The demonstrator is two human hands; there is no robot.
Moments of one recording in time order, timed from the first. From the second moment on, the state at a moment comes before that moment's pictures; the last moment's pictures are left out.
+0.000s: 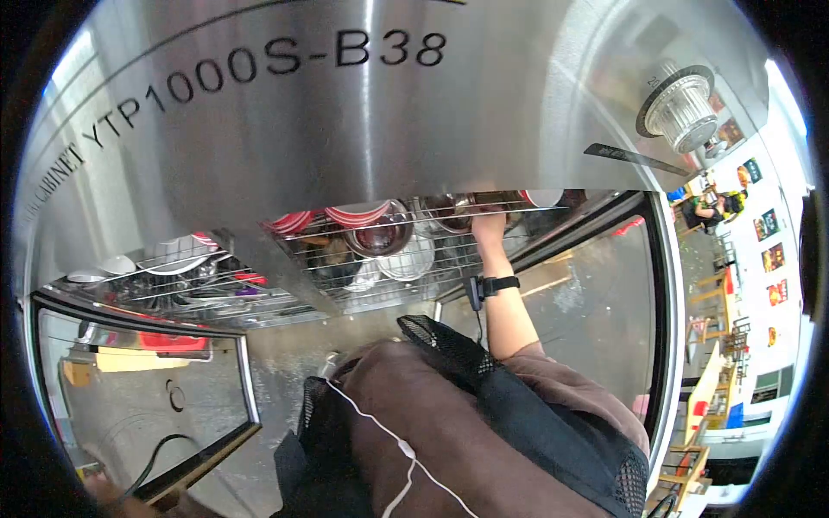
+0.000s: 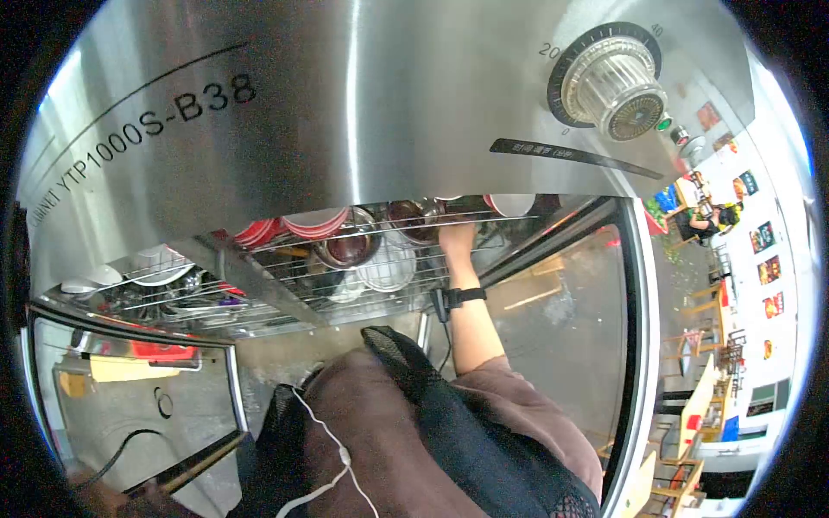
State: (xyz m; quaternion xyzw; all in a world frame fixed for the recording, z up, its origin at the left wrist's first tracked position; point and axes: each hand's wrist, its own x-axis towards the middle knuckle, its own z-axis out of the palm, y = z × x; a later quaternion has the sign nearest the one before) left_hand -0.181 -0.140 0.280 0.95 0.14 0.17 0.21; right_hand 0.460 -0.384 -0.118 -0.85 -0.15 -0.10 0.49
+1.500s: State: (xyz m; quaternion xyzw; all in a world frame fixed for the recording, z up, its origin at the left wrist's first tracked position) left_hand -0.187 -0.062 0.233 0.96 0.09 0.13 0.24; right_hand 0.424 -0.376 -0.104 -0.91 -0.09 -0.17 0.36
